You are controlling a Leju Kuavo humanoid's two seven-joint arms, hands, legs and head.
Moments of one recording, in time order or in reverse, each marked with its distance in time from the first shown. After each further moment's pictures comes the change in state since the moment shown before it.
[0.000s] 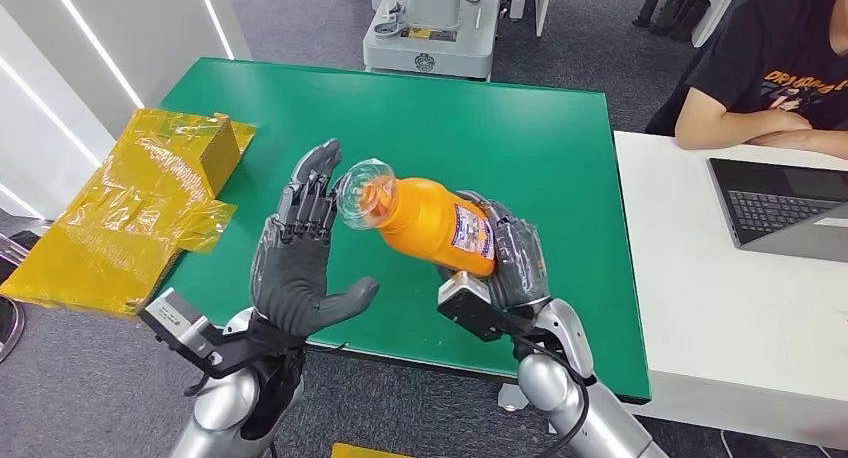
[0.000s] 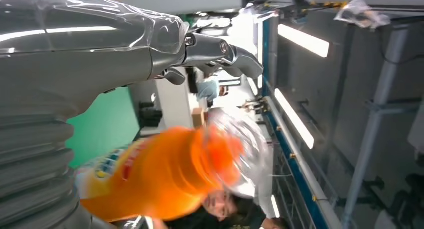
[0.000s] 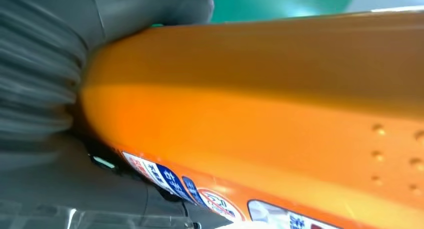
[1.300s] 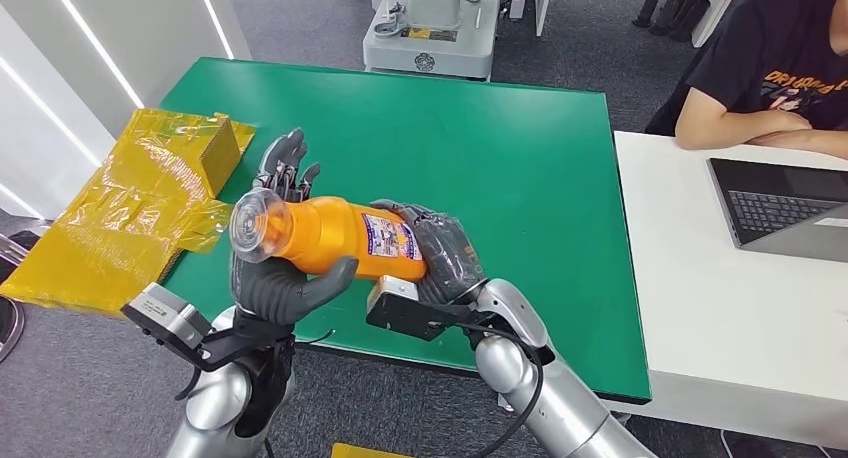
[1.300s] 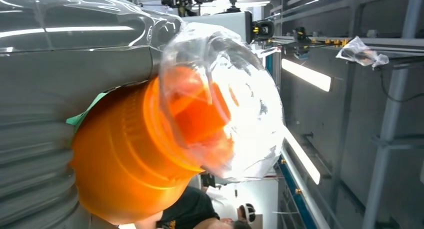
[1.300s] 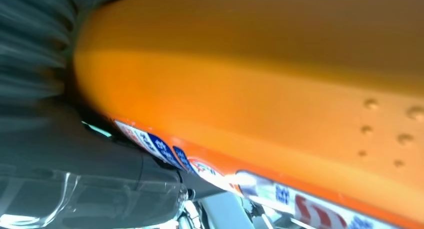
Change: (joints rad) left arm 0.023 -0.018 0.061 -0.011 -0.041 0.049 0.013; right arm -0.100 0.128 0.052 0.097 0.081 0.275 -0.013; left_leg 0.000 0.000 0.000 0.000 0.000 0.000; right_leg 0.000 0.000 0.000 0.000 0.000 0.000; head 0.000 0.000
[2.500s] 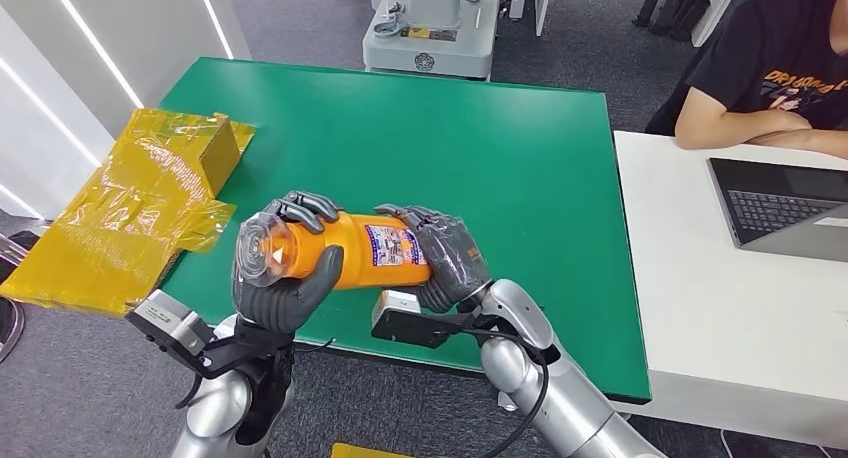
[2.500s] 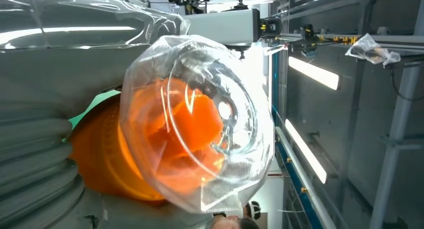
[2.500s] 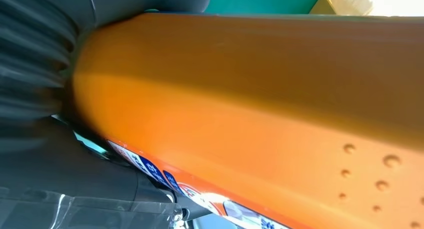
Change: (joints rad) left arm 0.034 -0.015 0.021 0.000 -0.019 -0.017 -0.002; right arm -0.009 -0.026 0.013 0.026 0.055 -0.059 -0.069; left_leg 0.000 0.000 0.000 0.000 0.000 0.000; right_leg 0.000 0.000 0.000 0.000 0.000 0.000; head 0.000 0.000
